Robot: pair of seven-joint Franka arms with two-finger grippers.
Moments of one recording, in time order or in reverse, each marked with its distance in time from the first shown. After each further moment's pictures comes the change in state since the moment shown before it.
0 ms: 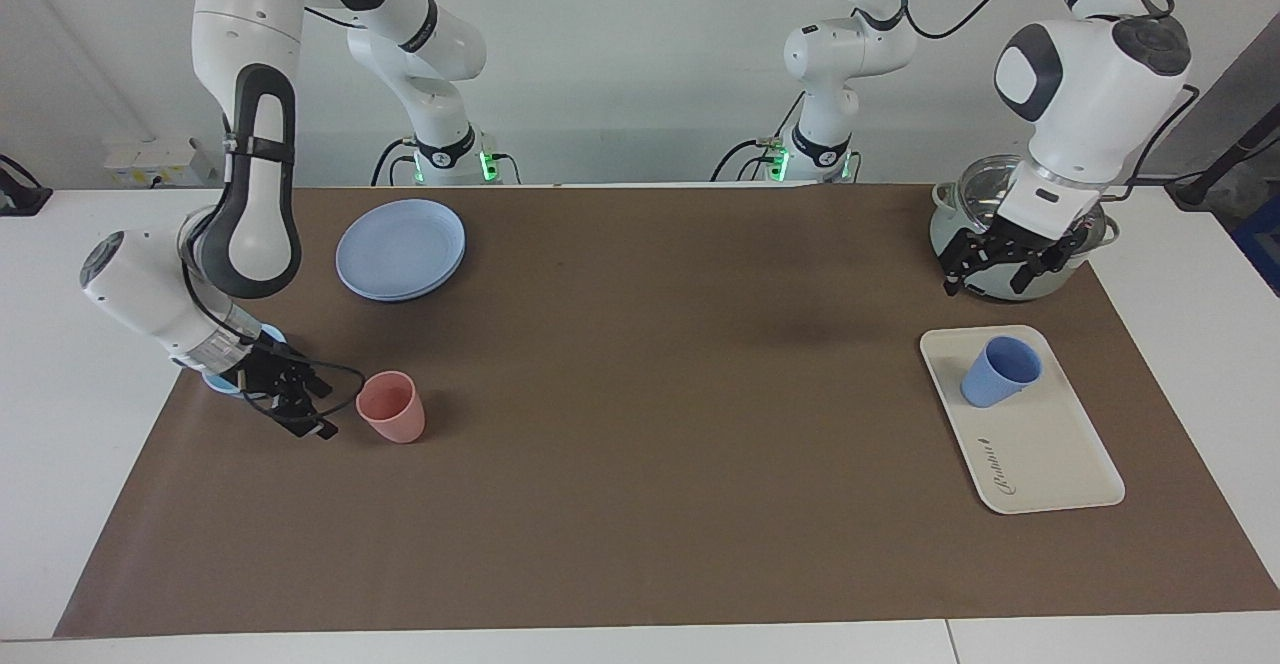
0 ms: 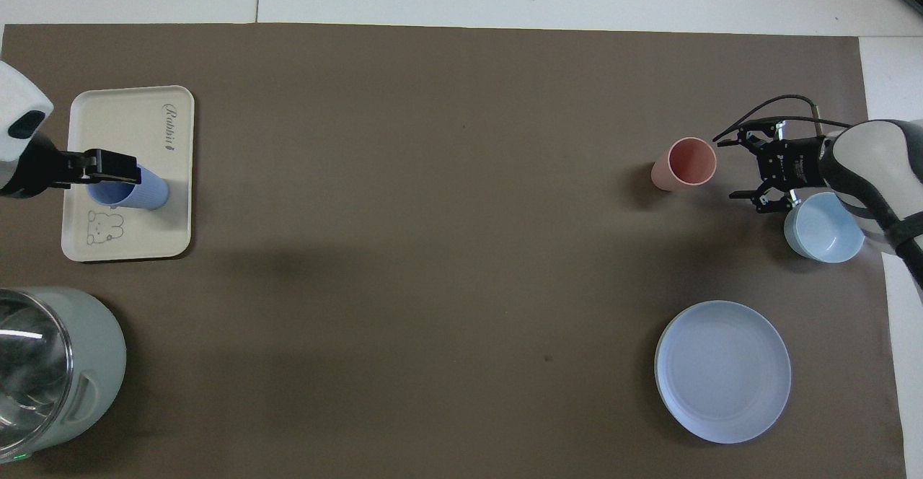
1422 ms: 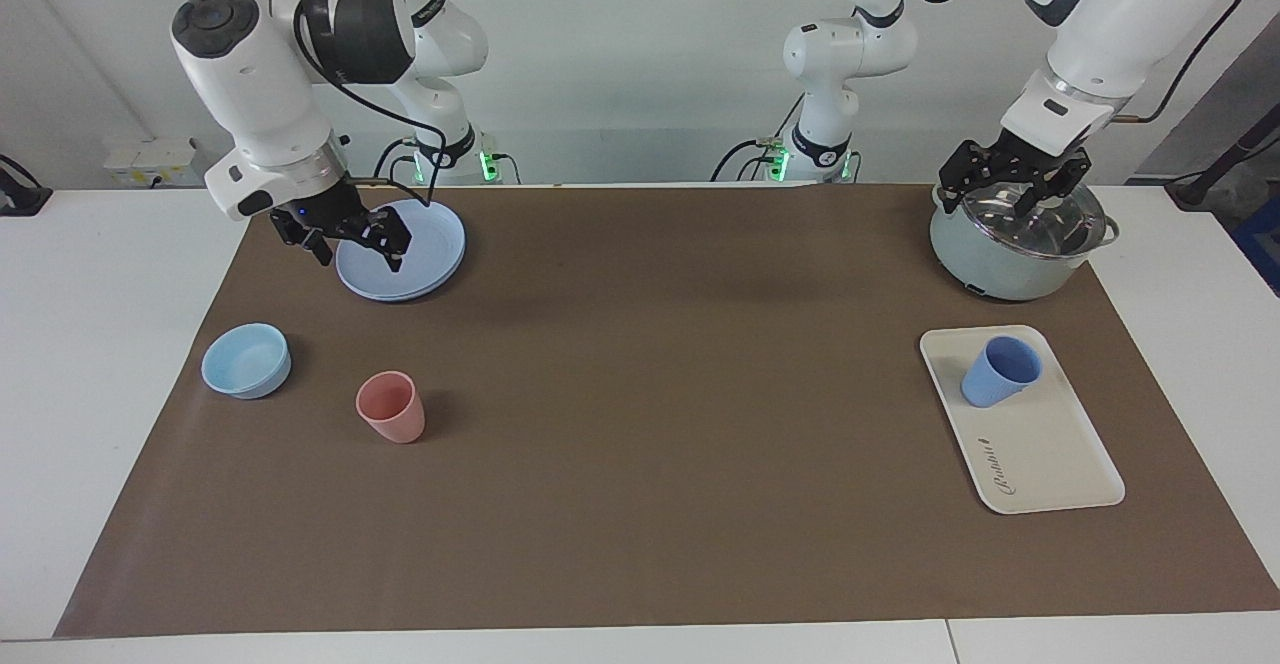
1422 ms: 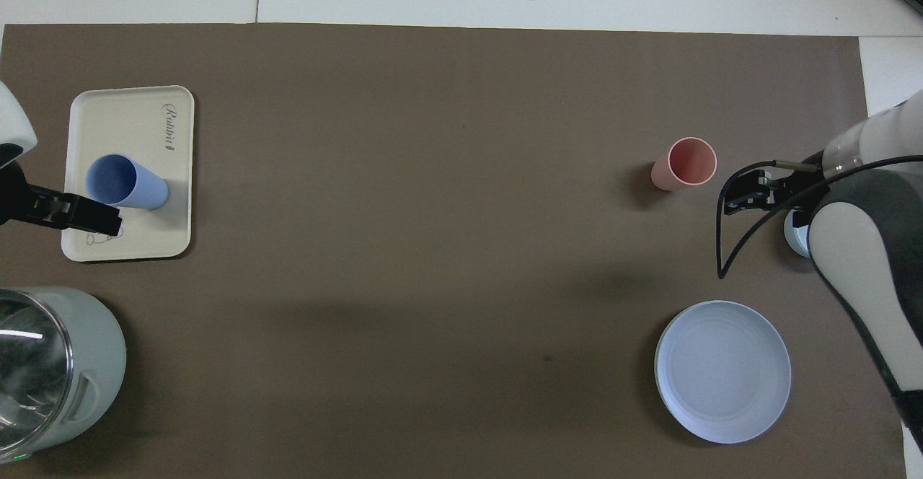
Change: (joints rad) left arm -0.003 -0.074 0.034 0.166 -0.010 -0.357 0.084; right arm 0.263 -0.415 0.037 0.017 -0.440 -0.428 -0.221
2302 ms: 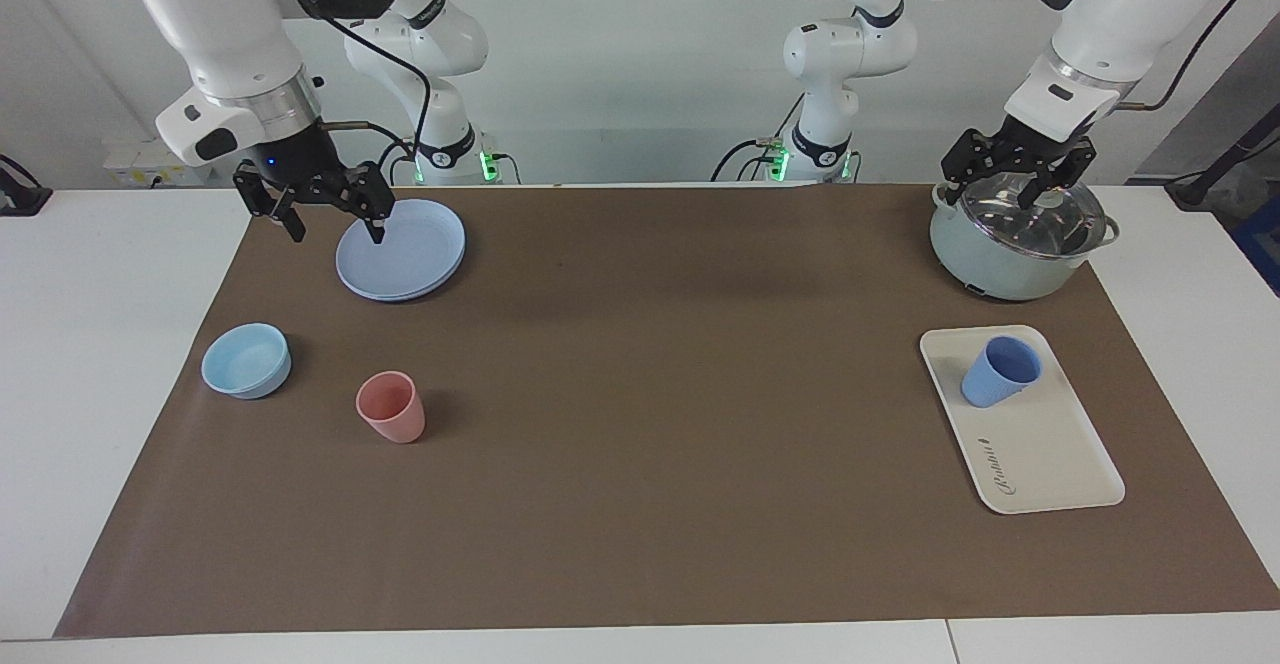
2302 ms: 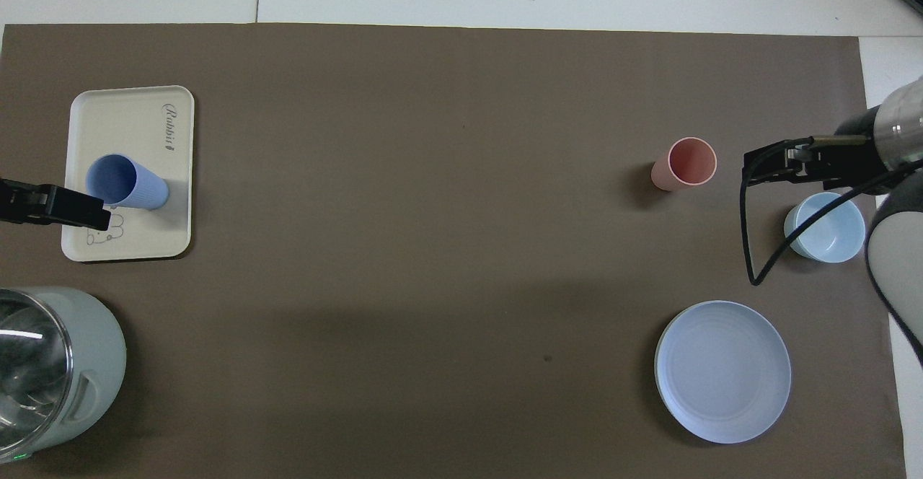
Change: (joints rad) left arm 0.000 0.000 -0.009 0.027 0.000 -0.028 -0.002; right arm 0.000 0.044 -0.006 0.226 -0.003 -0.155 -0.080
